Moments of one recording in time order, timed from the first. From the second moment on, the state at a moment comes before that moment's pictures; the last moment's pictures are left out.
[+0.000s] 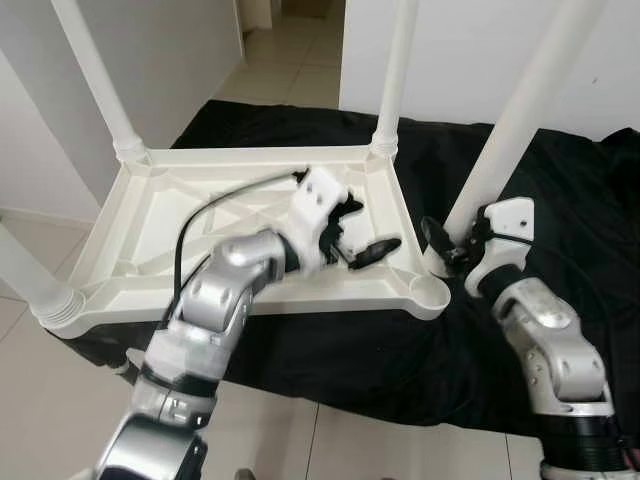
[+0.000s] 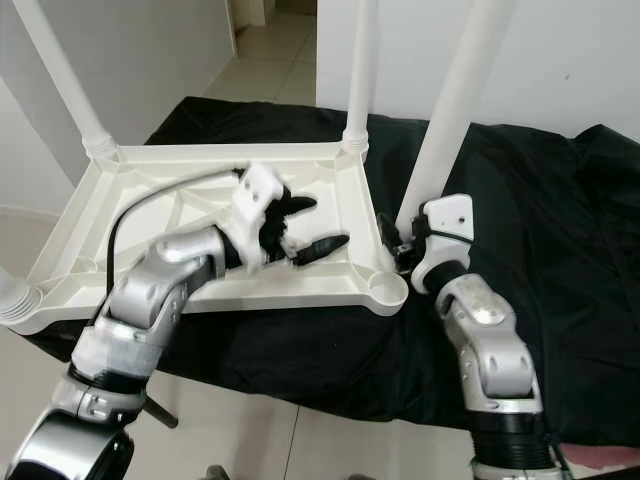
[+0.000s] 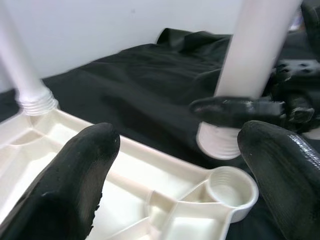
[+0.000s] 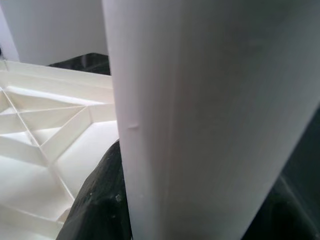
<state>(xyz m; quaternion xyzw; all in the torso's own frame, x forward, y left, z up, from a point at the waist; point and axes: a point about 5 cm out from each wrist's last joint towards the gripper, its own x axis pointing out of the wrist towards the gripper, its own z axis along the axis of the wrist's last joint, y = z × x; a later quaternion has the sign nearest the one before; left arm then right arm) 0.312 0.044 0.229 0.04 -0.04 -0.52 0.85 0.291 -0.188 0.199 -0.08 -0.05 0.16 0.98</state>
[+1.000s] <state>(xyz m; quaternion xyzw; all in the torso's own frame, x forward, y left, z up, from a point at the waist) 0.294 0.017 0.272 0.00 -0.08 -0.62 0.78 0.276 -0.166 0.180 -0.14 0.06 0.39 0.91</state>
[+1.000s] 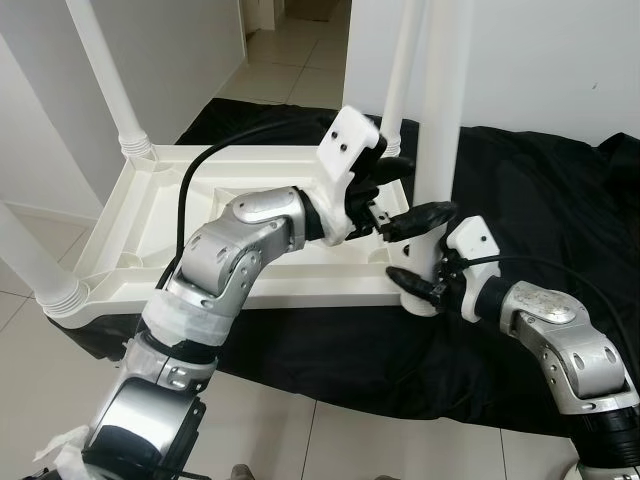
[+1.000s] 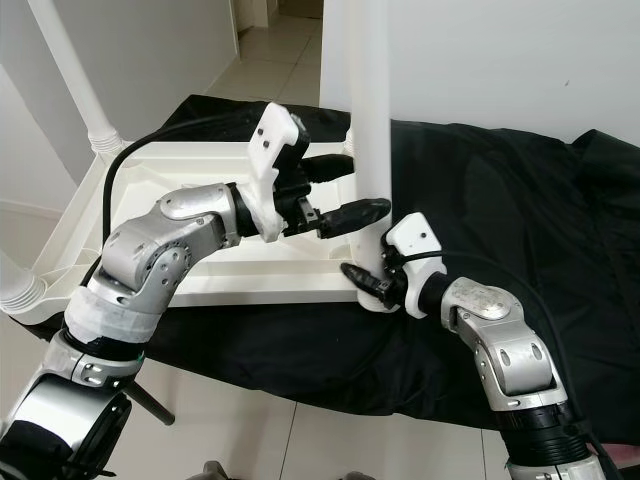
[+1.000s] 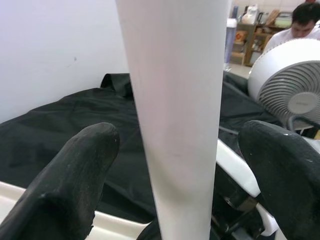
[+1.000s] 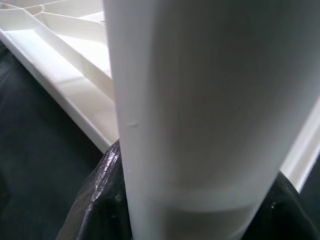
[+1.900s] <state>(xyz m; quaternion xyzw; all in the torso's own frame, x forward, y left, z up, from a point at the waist) 0.295 0.014 0.289 -0.06 -0.07 -0.65 0.75 0.277 -0.148 0.180 -0.15 0.06 0.44 0.89</state>
